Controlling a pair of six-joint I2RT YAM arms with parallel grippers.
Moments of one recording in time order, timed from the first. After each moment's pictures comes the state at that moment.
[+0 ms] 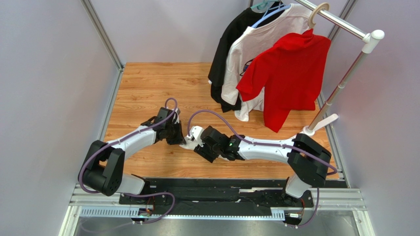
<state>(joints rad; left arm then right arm) -0.39 1.38 0.68 -0.33 0.21 -0.50 1.10 1.62 0.96 -0.20 0.11 -0.06</state>
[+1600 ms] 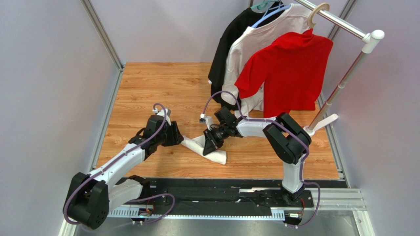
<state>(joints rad) -0.38 1.05 0.51 -0.23 0.08 -0.50 0.75 1.92 1.05 -0.12 -0.79 0.18</state>
